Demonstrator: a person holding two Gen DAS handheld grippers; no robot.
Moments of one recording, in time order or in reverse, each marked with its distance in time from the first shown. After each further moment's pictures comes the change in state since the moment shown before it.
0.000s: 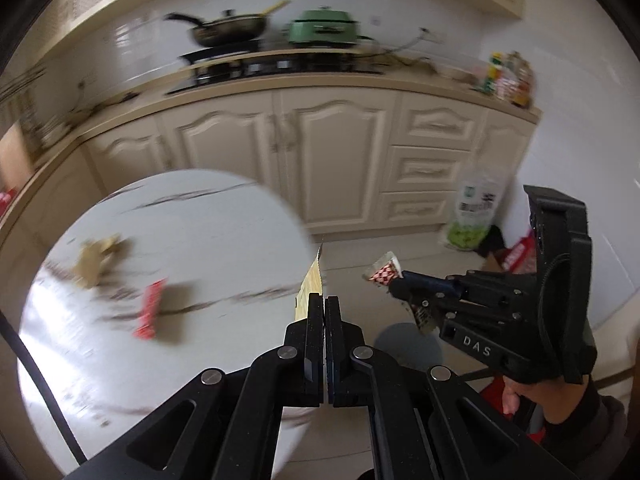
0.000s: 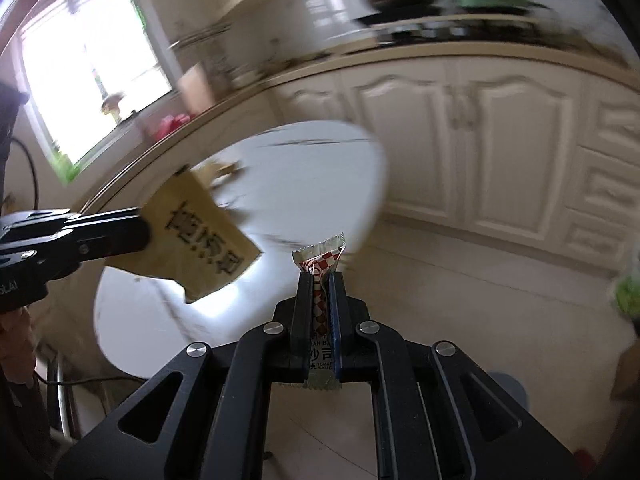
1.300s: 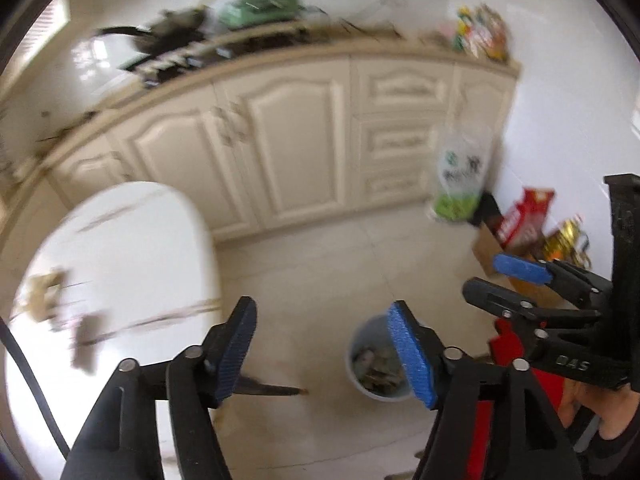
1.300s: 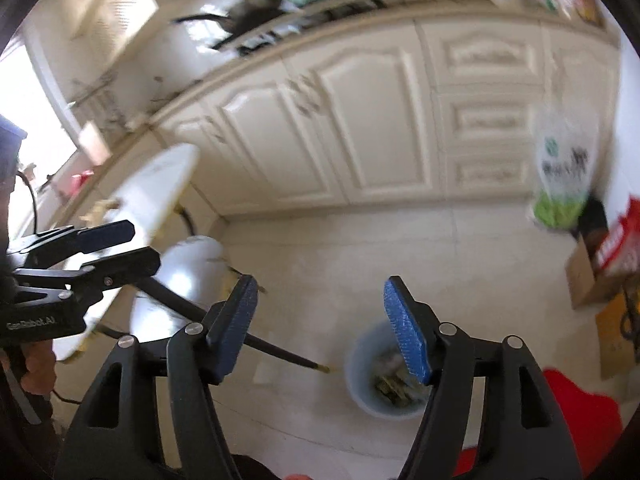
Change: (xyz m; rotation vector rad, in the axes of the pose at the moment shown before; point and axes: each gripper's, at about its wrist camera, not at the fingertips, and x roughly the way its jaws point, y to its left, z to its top) left arm 0.049 -0.106 0.000 0.087 0.034 0.046; right arm -0.084 -0.083 -0.035 0.176 -0.053 -0.186
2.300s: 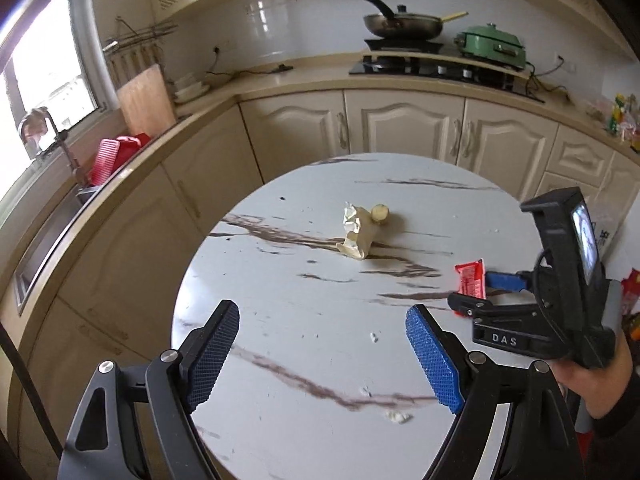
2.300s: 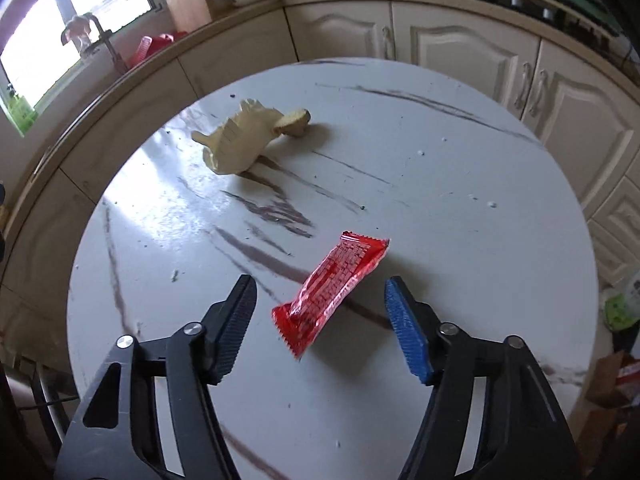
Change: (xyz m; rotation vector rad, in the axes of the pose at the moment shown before) left arm -0.167 0.266 -0.114 -0.294 0.016 0.331; right arm 0.235 0.352 0.028 -0.350 0.329 0.083
